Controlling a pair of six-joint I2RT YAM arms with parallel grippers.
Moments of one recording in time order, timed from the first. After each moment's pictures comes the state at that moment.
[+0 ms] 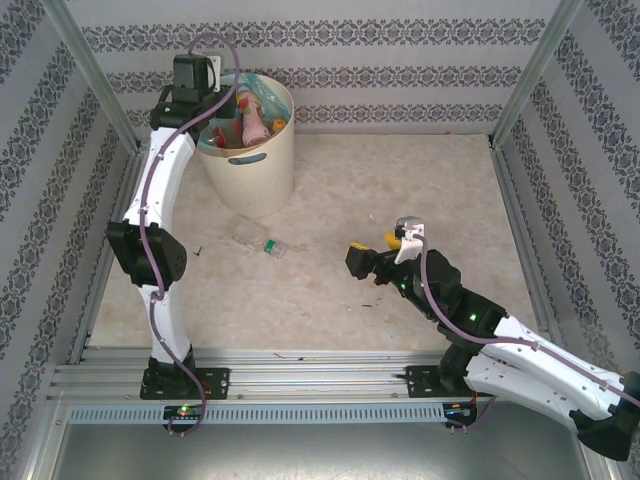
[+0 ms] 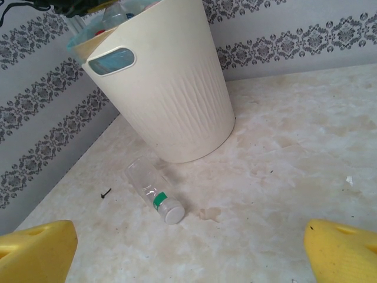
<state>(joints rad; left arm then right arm) -0.08 2.07 2.32 -0.75 0.00 -0.08 0.90 0.69 0.62 -0.16 0.31 0.51</state>
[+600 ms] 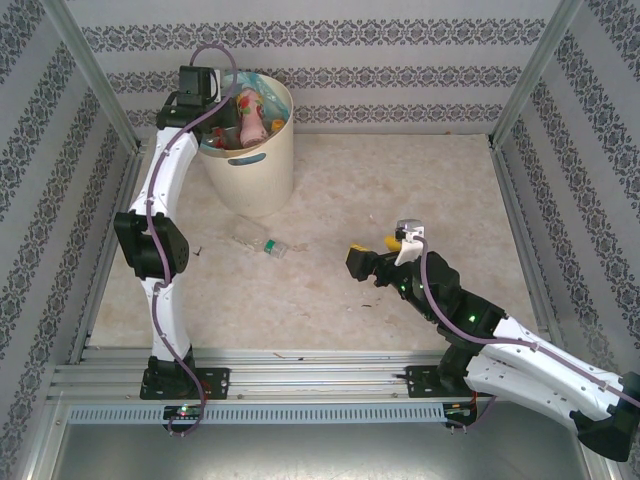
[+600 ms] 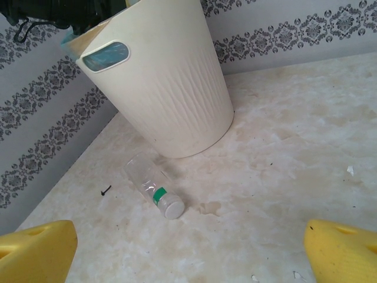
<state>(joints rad) -0.06 2.14 2.27 -0.75 0.04 -0.17 0.90 0.68 0.60 -0.16 0.31 0.54</state>
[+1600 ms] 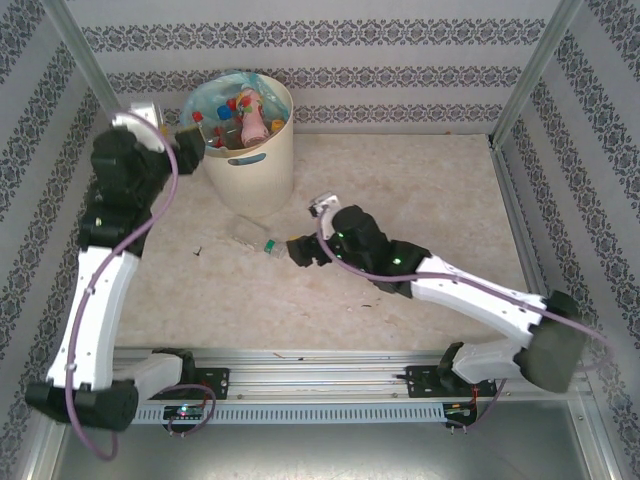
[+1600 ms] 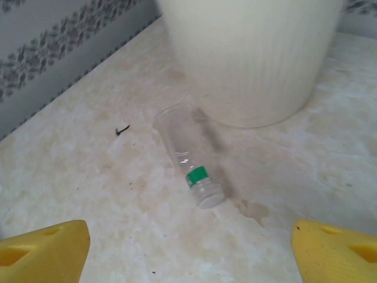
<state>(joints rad) -0.06 1.06 1.32 -0.43 0.06 -0.19 0.92 1.35 1.06 -0.21 0.07 0.28</state>
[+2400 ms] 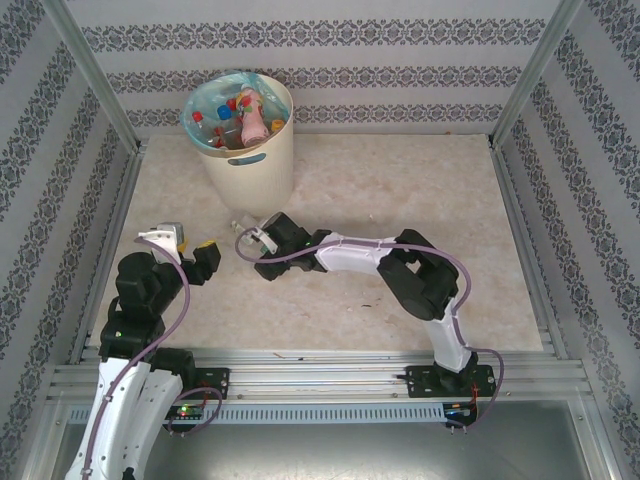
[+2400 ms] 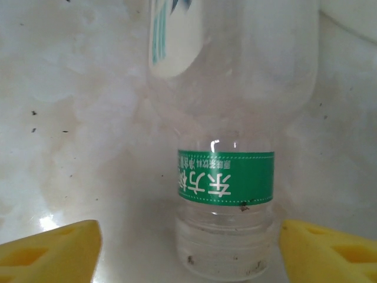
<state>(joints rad) -0.06 0.44 0.58 -0.45 0.18 -0.20 0.91 2.08 1.39 -0.21 -0.01 0.05</state>
